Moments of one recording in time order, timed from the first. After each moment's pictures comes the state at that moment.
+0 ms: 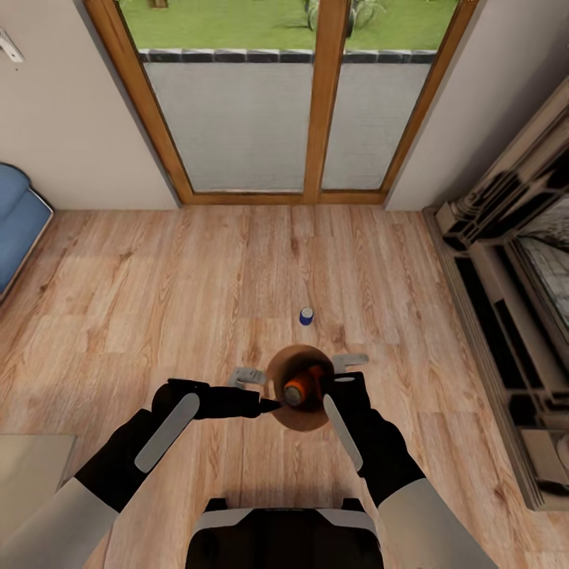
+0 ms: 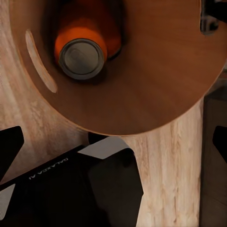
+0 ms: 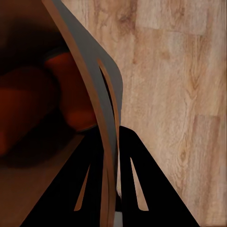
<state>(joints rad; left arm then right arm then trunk) -0.66 0.17 -0.52 -1.29 0.77 0.90 -0.08 -0.65 0.17 0.28 -1.11 -0.14 0.77 -0.51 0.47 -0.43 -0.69</state>
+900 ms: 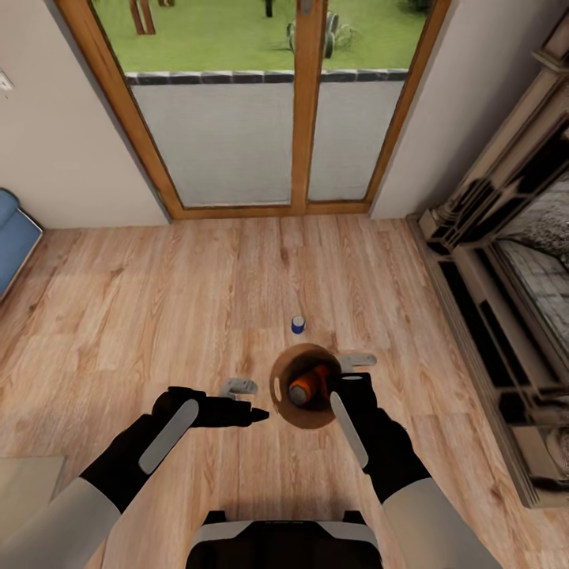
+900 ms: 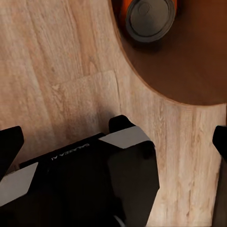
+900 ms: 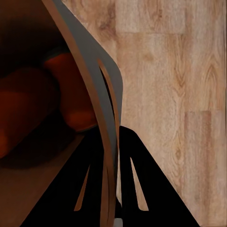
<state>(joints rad) -0.66 0.17 -0.52 -1.15 0.77 0.89 -0.02 -0.65 0.16 0.24 -1.11 -0.15 0.77 -0.51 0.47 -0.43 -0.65</state>
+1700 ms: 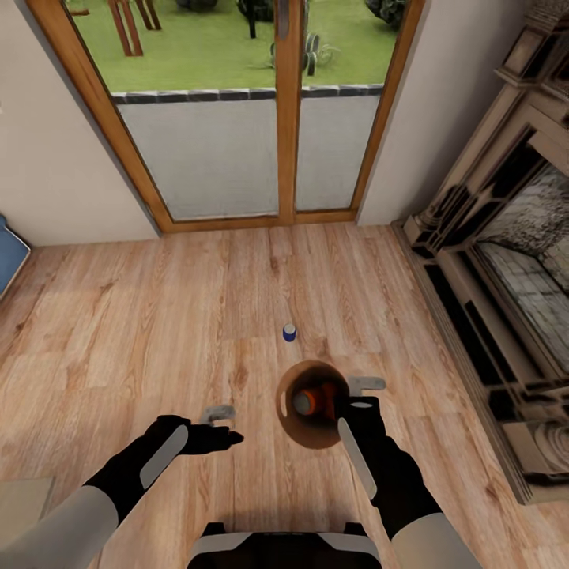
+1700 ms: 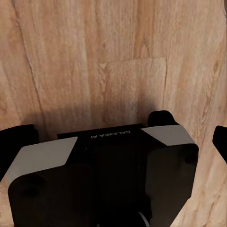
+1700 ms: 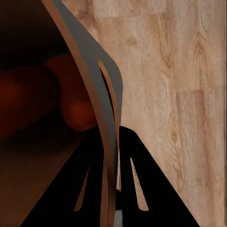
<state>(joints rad) -0.66 0.17 -0.52 -0.80 0.77 0.69 0.01 -0.54 0.15 0.19 -1.12 -0.14 0.68 -0.51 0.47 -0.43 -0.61</state>
